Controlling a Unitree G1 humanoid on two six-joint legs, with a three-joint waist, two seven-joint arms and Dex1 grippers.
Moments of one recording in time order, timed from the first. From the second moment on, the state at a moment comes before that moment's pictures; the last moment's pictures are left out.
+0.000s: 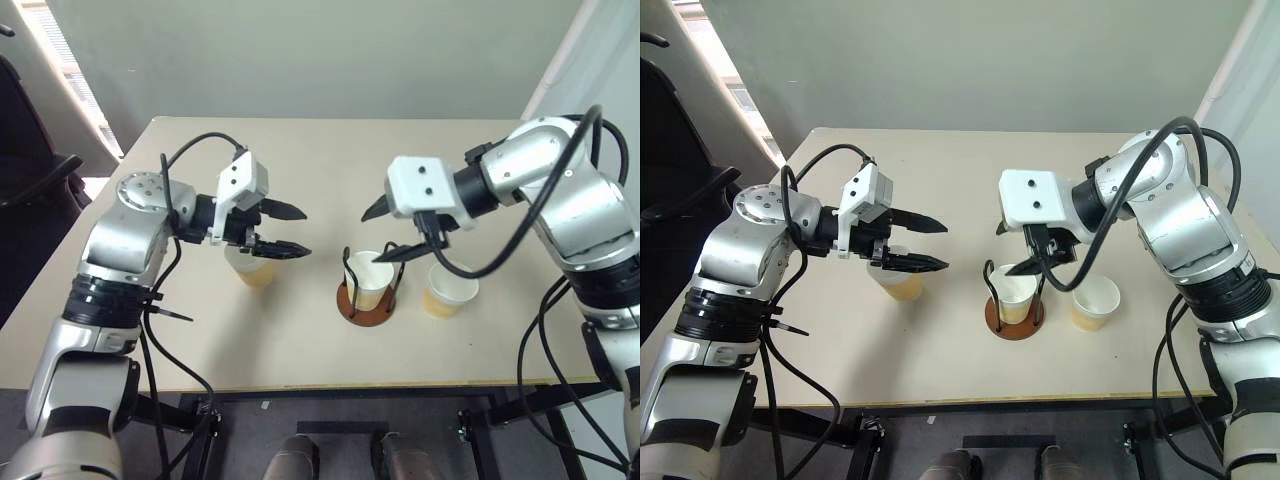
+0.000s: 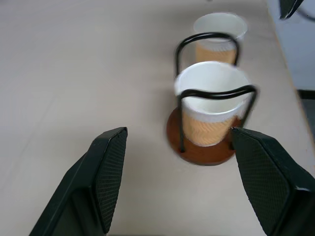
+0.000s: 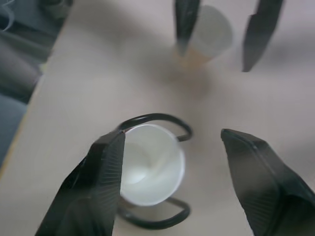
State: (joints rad) left arm -0.88 0.78 -0.12 0.14 -0.30 0.46 -1.33; right arm -1.13 -0.76 0.38 -0.19 0.13 0.63 1.38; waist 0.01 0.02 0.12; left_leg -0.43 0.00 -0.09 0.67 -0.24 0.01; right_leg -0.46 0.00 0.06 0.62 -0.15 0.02
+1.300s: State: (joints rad) left arm -0.79 0.95 -0.34 0.09 0.11 0.31 -1.31; right arm -1.13 -0.81 0.18 -0.28 0.55 0.99 1.24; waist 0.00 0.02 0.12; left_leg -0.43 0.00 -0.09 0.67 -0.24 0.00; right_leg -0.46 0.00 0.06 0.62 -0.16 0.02
